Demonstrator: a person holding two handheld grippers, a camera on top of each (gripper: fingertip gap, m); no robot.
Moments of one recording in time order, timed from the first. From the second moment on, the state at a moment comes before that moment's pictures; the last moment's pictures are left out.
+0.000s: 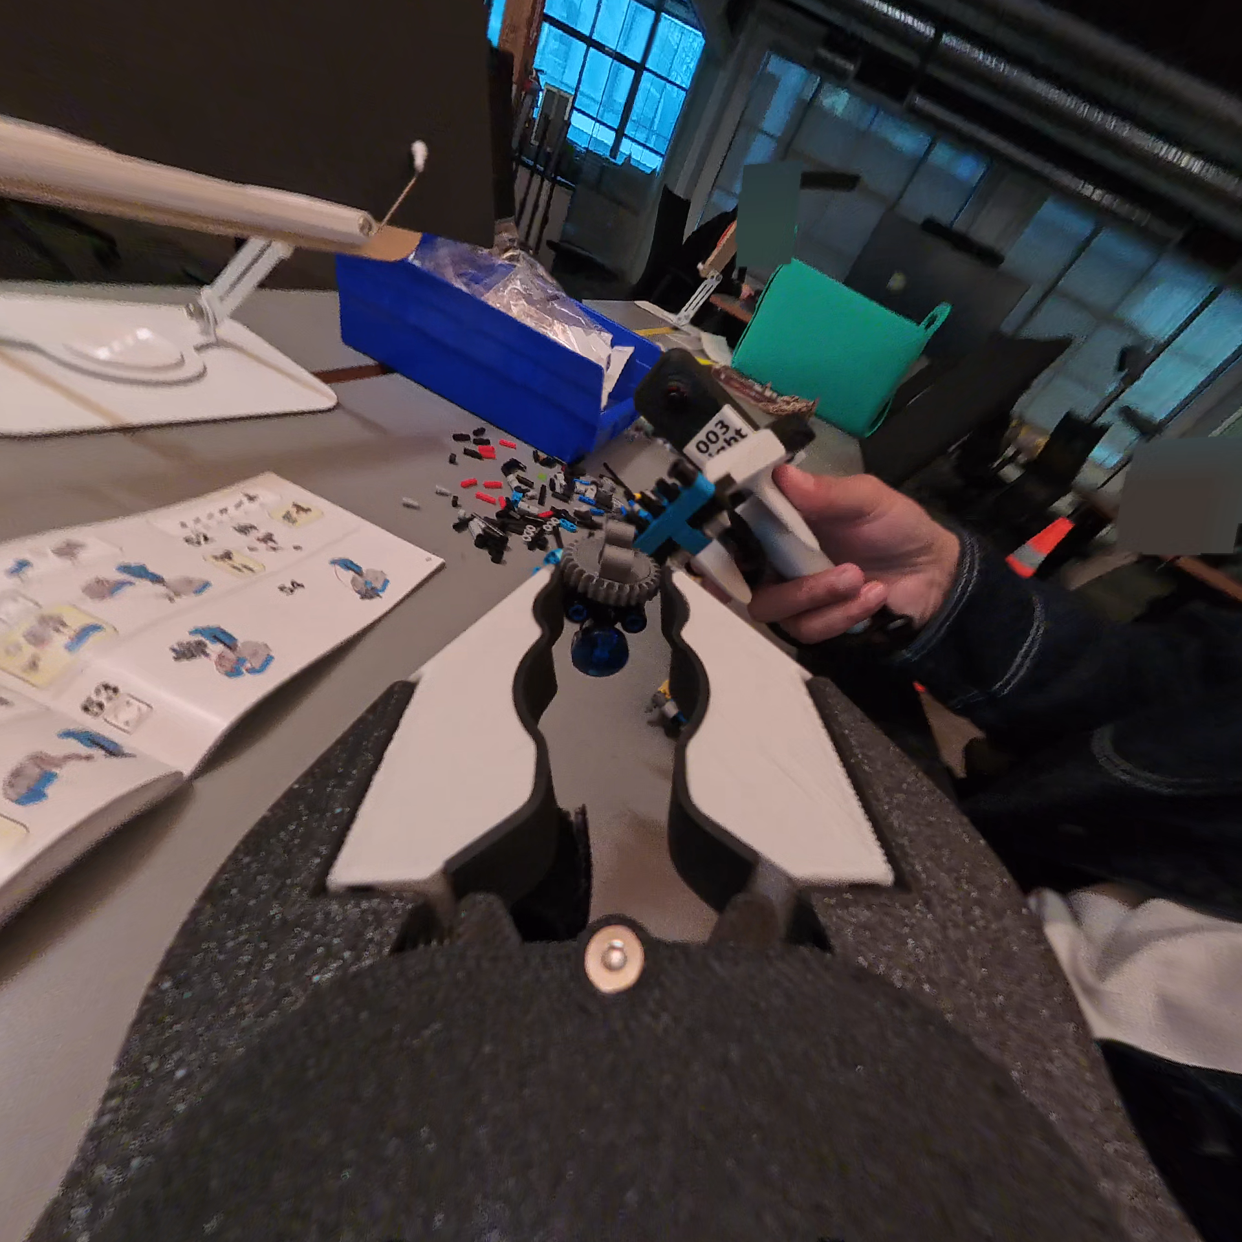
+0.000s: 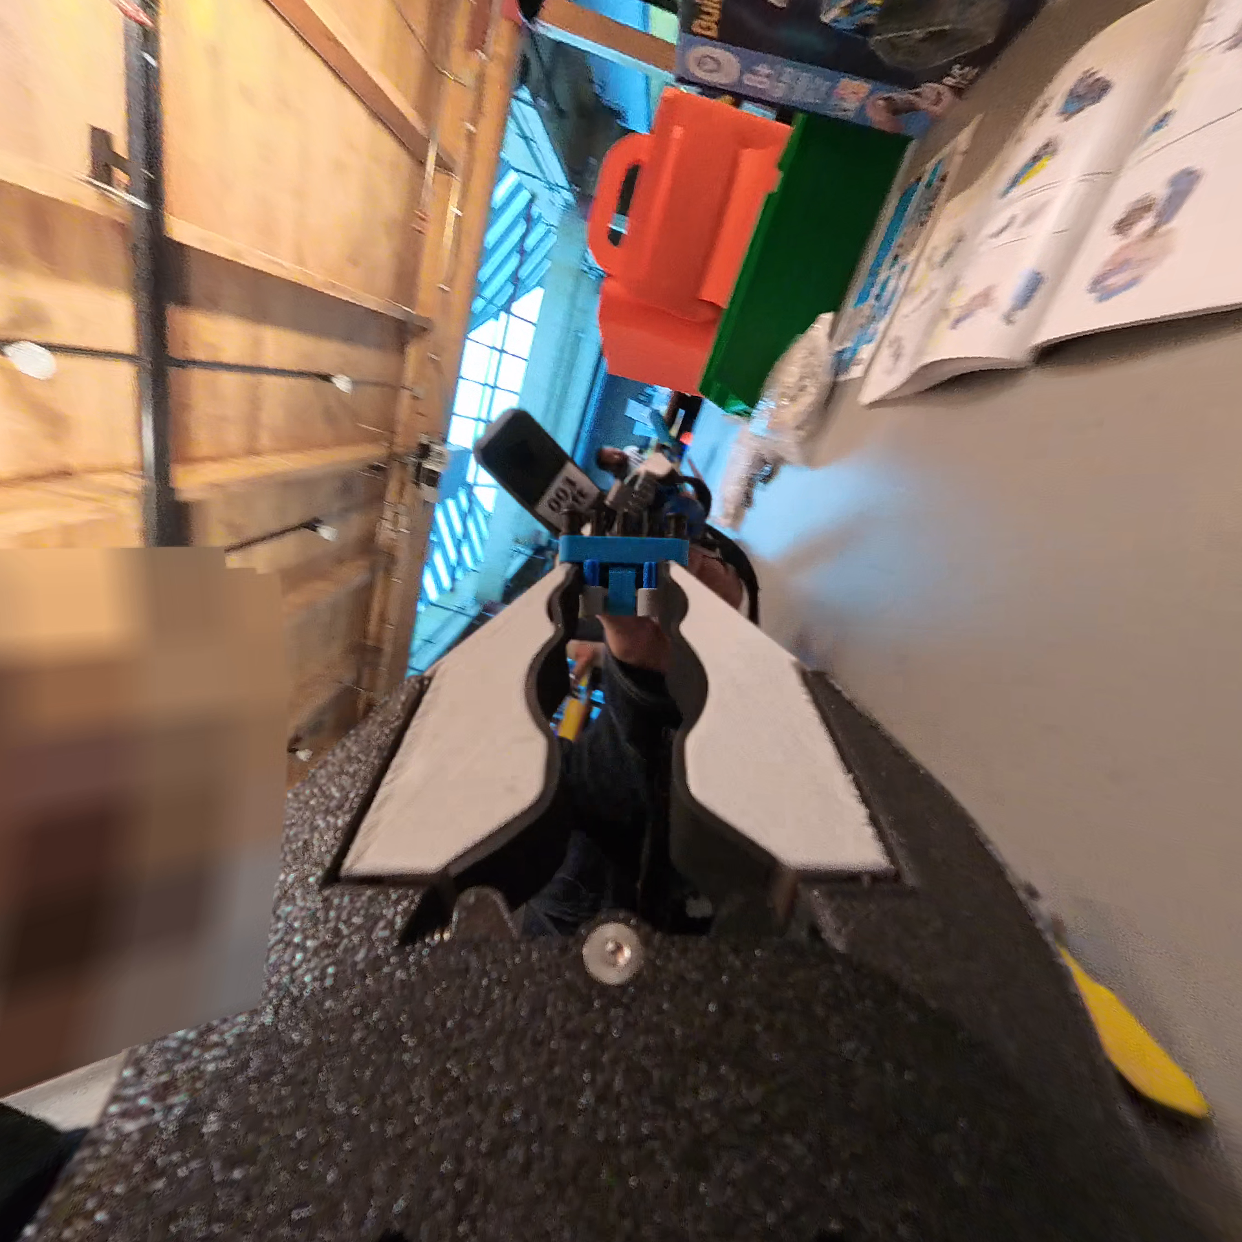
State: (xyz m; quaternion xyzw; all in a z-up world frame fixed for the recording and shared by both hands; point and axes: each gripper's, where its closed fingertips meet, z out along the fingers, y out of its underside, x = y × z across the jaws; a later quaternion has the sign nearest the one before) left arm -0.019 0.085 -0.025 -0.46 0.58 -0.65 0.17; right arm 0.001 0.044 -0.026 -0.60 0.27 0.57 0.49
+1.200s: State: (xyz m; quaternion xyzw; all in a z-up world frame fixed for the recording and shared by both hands) left arm -0.016 0.074 -0.024 -0.27 0.70 -0.37 0.55; right arm -0.006 0.070 -0.001 -0.71 0.03 0.13 0.70
